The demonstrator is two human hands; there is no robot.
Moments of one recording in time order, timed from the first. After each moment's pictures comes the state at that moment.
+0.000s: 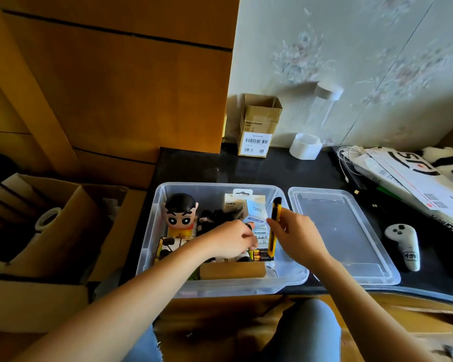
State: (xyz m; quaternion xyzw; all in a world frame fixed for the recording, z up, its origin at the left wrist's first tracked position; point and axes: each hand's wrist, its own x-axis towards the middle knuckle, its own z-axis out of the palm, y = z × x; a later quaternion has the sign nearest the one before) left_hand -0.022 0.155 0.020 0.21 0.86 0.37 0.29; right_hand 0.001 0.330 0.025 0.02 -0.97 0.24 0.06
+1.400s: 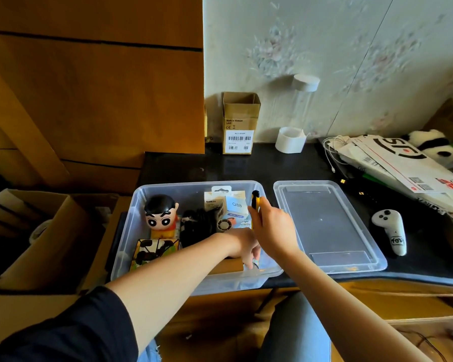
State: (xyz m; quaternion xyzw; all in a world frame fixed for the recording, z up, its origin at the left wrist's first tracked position) left_hand -0.037 0.233 -0.015 0.37 0.86 0.13 0.33; right_hand -0.006 0.331 0.004 -0.01 -0.98 0.18 0.13
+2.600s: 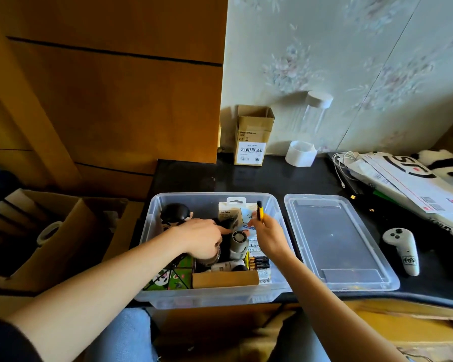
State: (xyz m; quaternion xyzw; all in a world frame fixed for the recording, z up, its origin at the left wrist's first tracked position) left_hand -0.055 0.120 0.020 0.34 0.91 -0.03 0.24; right_hand -0.021 0.295 0.010 -0.11 -0.85 0.52 -0.03
